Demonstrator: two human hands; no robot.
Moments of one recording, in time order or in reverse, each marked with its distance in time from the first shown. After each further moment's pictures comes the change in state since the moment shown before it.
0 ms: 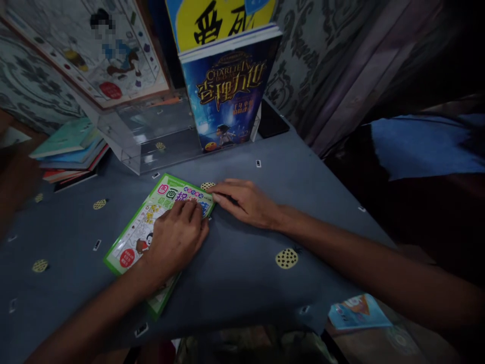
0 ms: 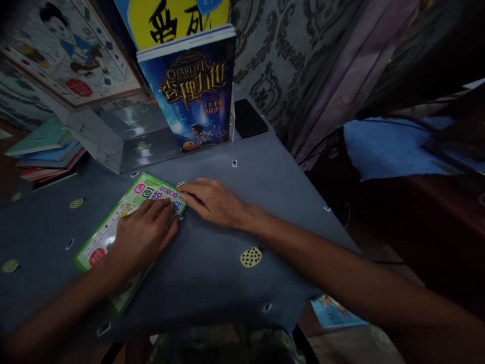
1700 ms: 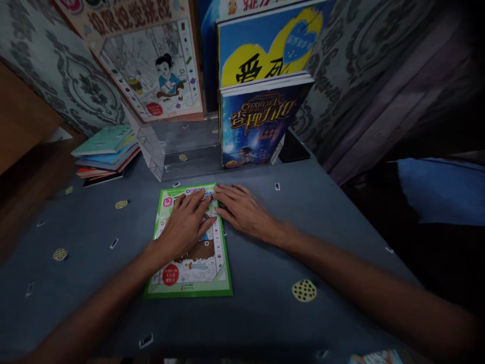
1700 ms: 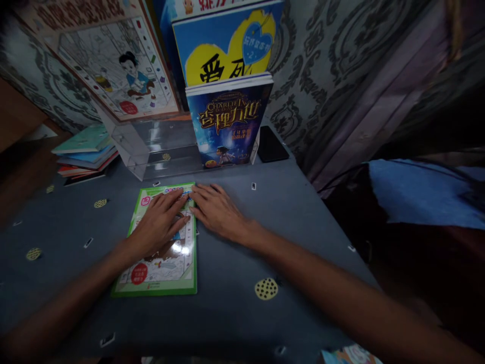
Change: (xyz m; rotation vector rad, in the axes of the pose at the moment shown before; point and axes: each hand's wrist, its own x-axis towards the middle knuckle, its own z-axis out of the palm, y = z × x) left_hand 0.000 -0.040 0.039 -0.263 -0.114 -0.137; right_hand 0.029 0.014 0.026 -0.302 -0.181 0.032
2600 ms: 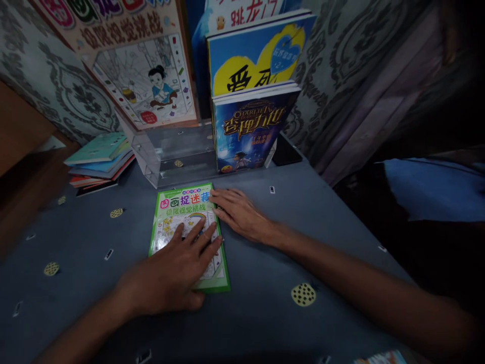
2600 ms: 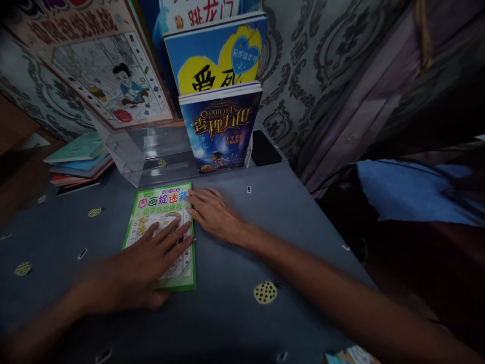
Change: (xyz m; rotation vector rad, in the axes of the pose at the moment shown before) left_hand -0.031 0.021 -0.057 -0.024 -0.582 0.298; right_hand 0.001 0.003 -0.005 0.074 0.018 0.007
